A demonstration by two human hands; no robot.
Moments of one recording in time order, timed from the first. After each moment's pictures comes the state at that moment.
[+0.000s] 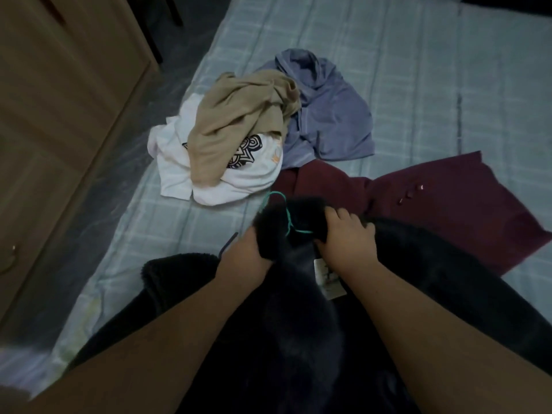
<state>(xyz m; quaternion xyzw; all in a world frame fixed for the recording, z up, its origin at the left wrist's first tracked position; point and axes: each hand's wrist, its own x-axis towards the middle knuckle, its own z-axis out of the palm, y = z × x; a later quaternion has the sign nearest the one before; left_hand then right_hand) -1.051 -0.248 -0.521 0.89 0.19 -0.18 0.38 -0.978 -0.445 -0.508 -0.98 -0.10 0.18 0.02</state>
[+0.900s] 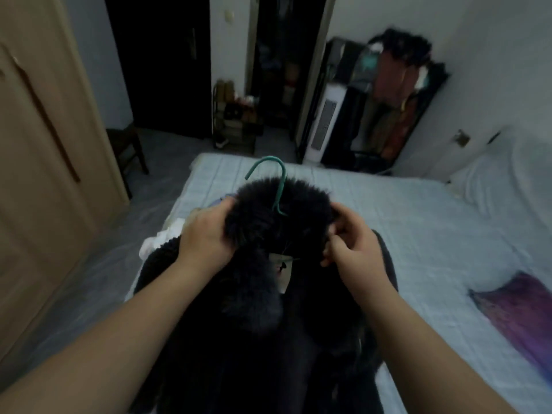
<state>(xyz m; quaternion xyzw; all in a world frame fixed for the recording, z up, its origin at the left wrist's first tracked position) -1.208 -0.270 -0.070 0.91 -0.07 0.23 0.33 -1.235 -0.517 -0.051 -0.80 -0.05 -0.14 0.58</state>
